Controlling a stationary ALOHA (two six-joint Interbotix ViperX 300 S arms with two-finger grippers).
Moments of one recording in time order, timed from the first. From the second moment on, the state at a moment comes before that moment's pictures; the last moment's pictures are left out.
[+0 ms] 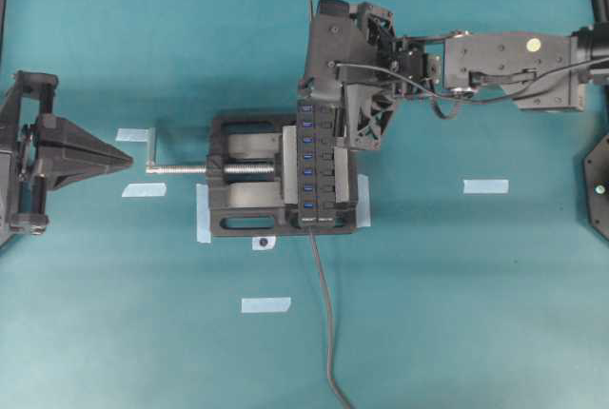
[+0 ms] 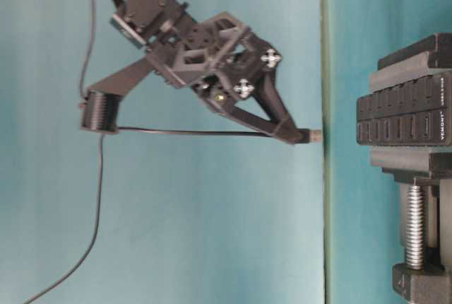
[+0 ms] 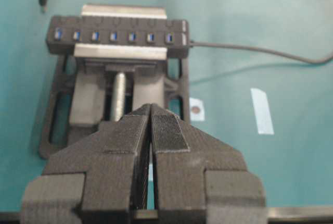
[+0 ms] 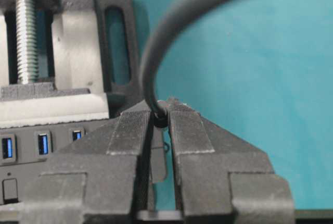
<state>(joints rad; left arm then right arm) 0.00 -0.90 1.16 0.01 0.11 -0.06 -0.19 0.02 0.50 -0.30 0.25 0.11</state>
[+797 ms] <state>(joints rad) 0.00 -0.90 1.16 0.01 0.11 -0.06 -0.14 -0.01 0.49 -0.27 0.29 0.11</state>
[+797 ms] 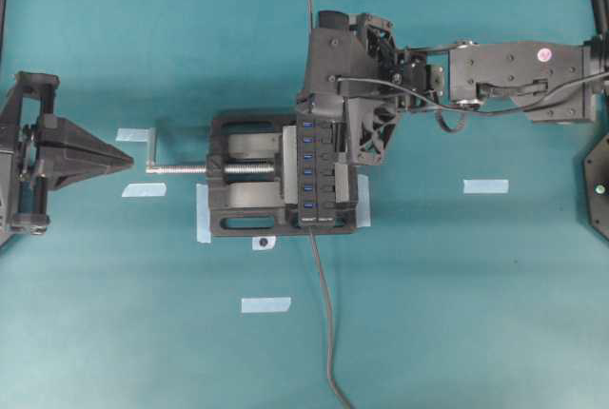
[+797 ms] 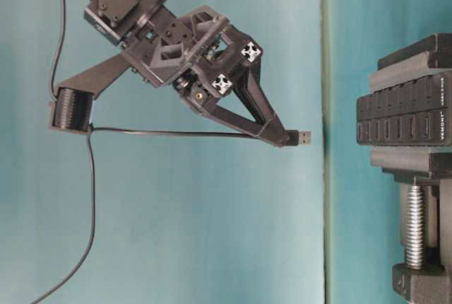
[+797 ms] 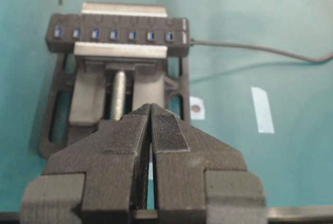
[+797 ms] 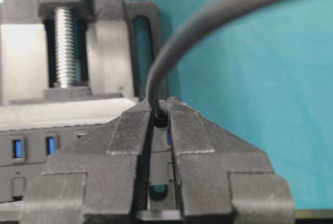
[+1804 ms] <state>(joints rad) 0.00 -0.90 1.16 0.01 0.11 -0.06 -0.09 -0.01 0.56 -0.20 0.23 0.11</state>
